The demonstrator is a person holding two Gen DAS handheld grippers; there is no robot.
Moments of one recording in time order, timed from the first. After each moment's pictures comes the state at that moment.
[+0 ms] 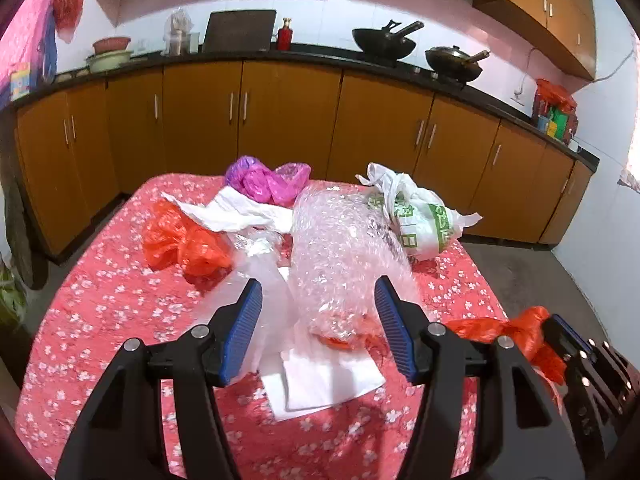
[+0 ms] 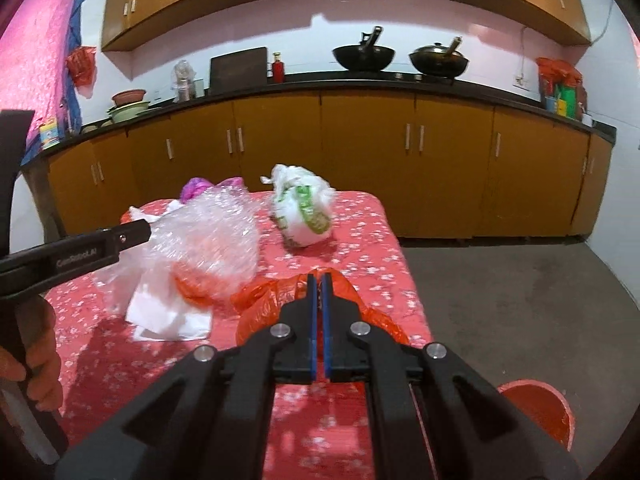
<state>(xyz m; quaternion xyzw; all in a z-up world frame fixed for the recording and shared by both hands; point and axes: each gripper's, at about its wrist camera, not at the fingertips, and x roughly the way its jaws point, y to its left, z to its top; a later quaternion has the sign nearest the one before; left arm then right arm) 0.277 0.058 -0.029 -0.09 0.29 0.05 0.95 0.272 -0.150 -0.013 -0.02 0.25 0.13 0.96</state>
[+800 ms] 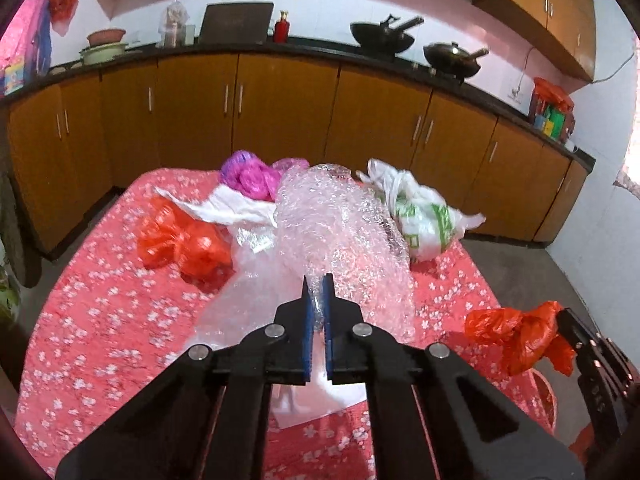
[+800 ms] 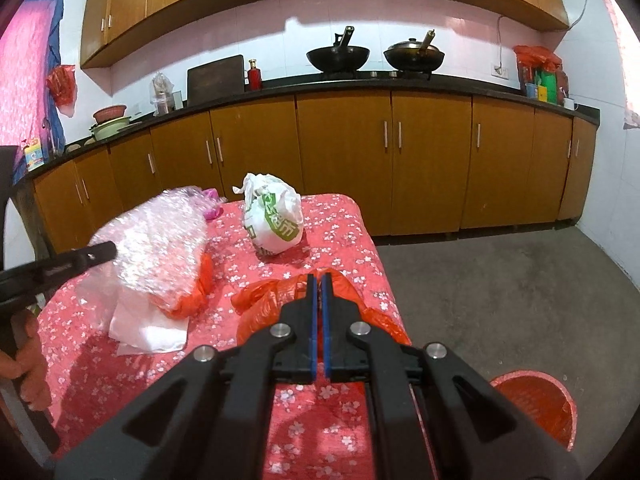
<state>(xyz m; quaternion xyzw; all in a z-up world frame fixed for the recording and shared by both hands) 0.272 0.072 -0.023 -0.10 0.28 0.04 0.95 0.279 -0.164 -0.014 0.00 0.24 0.10 0.97</state>
